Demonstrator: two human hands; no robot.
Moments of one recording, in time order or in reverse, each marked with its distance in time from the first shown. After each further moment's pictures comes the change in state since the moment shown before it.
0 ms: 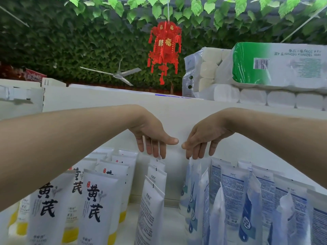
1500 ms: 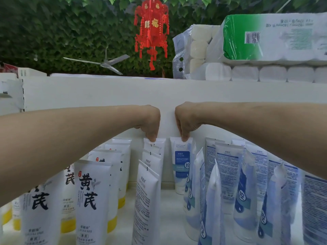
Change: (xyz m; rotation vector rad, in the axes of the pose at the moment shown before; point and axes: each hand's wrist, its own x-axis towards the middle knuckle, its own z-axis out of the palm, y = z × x) left_hand 0.029 0.008 0.019 0.427 0.414 -0.045; right_hand 0.020 -0.031 0.029 -0.518 0.435 0.121
